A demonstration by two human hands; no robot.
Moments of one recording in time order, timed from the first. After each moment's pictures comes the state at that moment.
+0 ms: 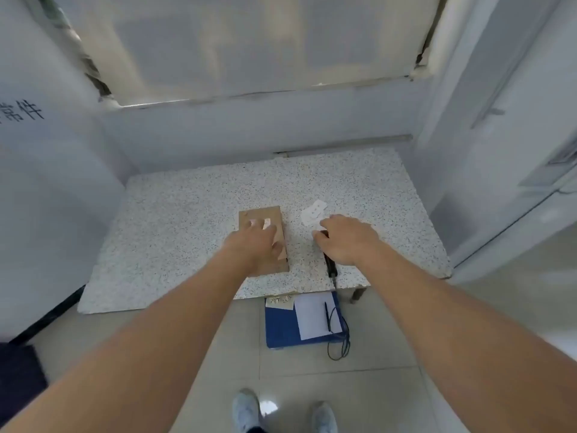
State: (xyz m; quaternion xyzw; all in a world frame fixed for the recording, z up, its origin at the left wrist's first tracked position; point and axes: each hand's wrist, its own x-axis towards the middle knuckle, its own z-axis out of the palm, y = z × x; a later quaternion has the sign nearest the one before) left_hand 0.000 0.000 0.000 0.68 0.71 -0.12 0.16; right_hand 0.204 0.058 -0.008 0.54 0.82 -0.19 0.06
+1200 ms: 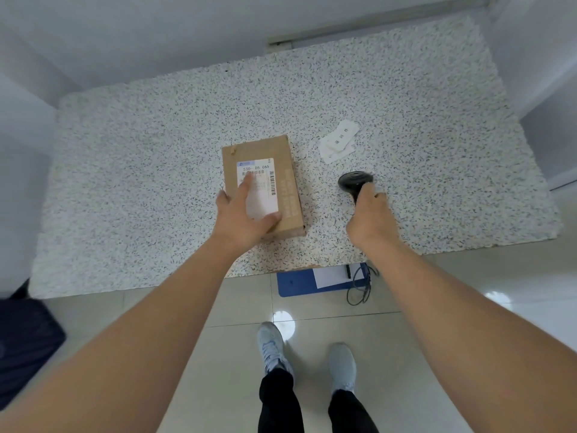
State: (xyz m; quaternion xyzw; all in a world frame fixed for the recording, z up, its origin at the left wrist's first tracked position) left_hand -0.078 0.064 -0.211 0.42 0.81 0.13 0.38; right_hand 0.155 0.120 -0.237 0.72 0.63 -0.31 -0.01
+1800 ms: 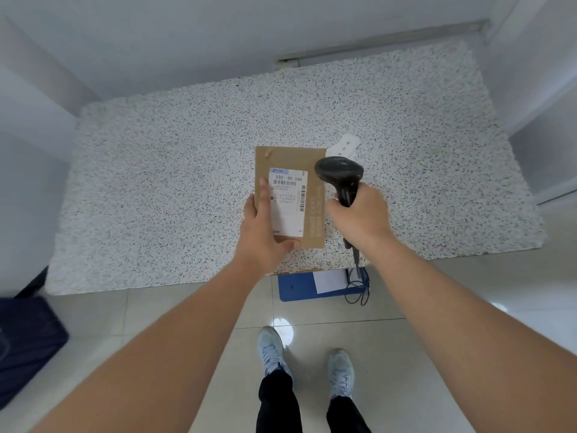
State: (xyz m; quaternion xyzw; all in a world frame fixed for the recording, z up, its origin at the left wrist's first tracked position) left_hand -0.051 0.042 -0.212 0.50 0.77 0.20 0.34; right_hand 0.136 0.114 -0.174 0.68 0.57 -0.43 -0.20
